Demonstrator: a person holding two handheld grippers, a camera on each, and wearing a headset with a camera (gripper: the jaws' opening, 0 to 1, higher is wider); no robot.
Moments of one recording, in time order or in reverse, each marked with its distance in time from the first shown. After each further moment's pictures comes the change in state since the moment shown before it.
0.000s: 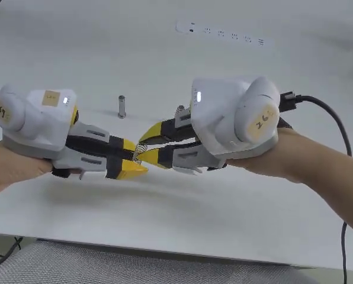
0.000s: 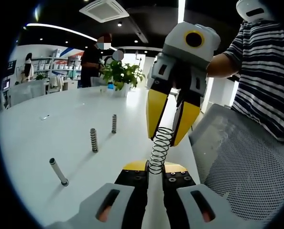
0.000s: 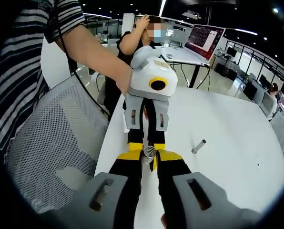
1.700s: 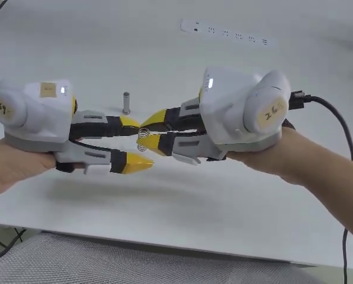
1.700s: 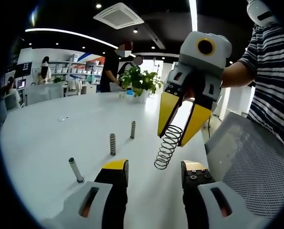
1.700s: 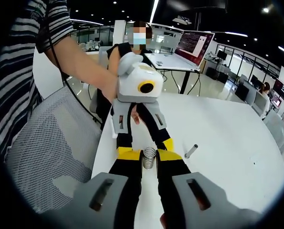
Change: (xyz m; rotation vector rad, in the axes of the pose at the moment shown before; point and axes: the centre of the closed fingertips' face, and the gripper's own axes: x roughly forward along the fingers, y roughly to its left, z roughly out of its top) left arm -0.013 0.021 0.011 -0.032 -0.064 0.191; right arm -0.004 -0.010 0.013 0.029 -0.059 -0.080
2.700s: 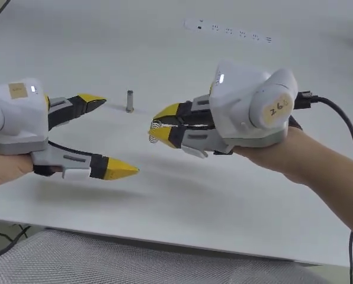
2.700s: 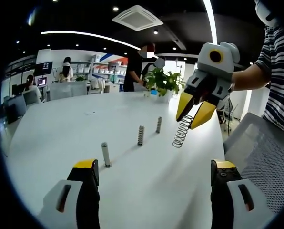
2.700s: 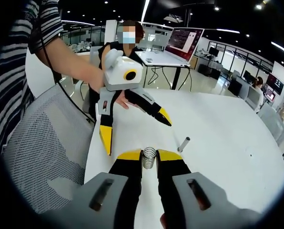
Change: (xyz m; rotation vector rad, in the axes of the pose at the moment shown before) left arm -0.035 0.033 -0.011 -0.032 -0.010 0.209; right arm -0.002 -0.016 -0.016 0.047 0.014 -0.064
